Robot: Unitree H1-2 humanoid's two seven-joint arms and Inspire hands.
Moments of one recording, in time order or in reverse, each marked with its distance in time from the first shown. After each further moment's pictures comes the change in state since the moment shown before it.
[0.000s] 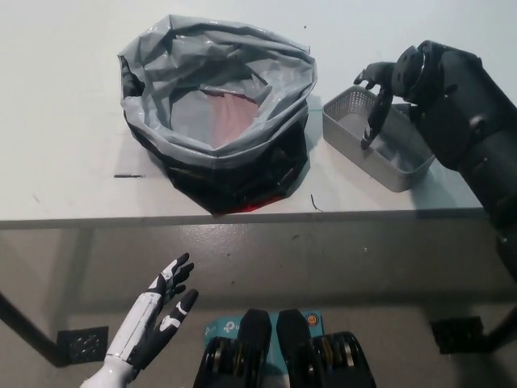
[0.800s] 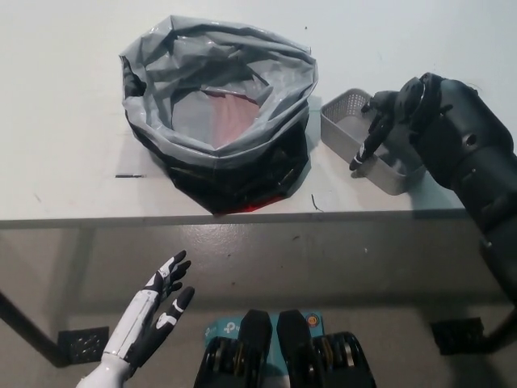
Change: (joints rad) left_arm -0.004 0.002 0.013 0.000 0.008 -0.002 0.000; right_arm 0.004 0.033 -0.030 0.221 0.026 -0.089 -0.107
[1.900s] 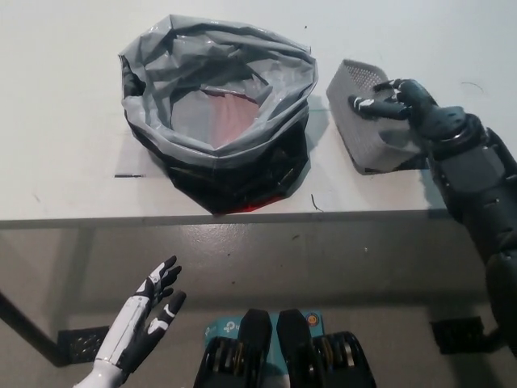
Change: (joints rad) left_arm 0.023 0.002 0.019 0.001 0.003 -0.002 0.000; right_arm 0.125 0.007 -0.549 -0.016 0.291 -0.180 -0.424
